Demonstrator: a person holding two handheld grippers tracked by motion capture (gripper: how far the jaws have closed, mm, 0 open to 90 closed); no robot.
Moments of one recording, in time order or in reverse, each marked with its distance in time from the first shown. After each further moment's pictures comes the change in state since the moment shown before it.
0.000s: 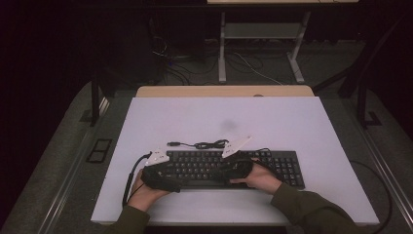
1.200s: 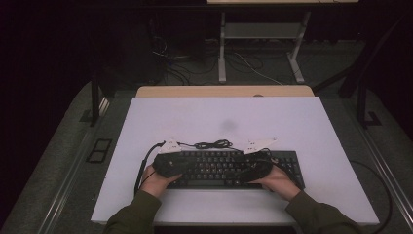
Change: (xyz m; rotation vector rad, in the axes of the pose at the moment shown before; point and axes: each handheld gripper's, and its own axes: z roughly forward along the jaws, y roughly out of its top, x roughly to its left) left arm 0.003 0.030 0.031 0.031 -0.107 0.073; right arm -0.006 -0.030 -0.043 -0.093 -0.193 0.118
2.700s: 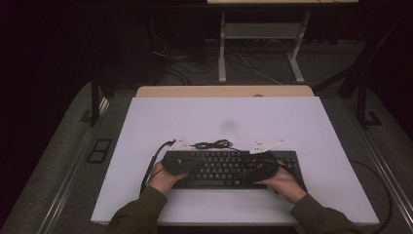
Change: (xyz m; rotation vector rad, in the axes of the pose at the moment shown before) left arm -0.001 0.007 0.021 0.061 -0.022 0.020; right arm -0.003 -0.008 -0.013 -0.013 -0.062 0.028
